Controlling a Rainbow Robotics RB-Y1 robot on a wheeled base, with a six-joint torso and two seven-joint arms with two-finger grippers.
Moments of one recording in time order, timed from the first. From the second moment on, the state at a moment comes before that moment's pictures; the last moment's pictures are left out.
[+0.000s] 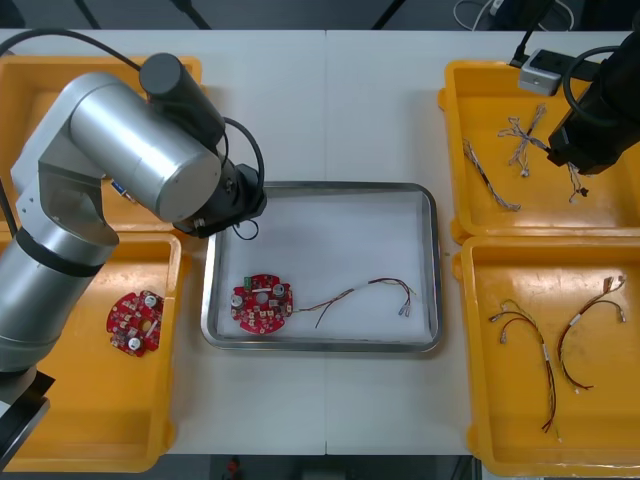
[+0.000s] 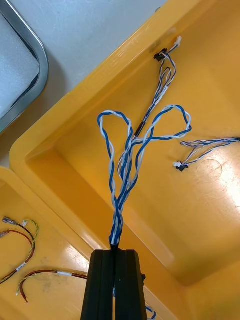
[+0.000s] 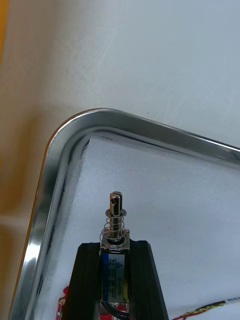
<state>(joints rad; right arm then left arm) -0.84 -0.84 0.14 -1.64 -0.94 1.86 1.99 -0.62 0.46 -0.37 -1.89 0.45 1.68 -0.57</state>
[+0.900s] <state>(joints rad) -0.83 -0.84 0.13 -1.64 -0.94 1.86 1.99 -0.61 0.45 -0.51 -1.81 0.36 1.54 -0.46</state>
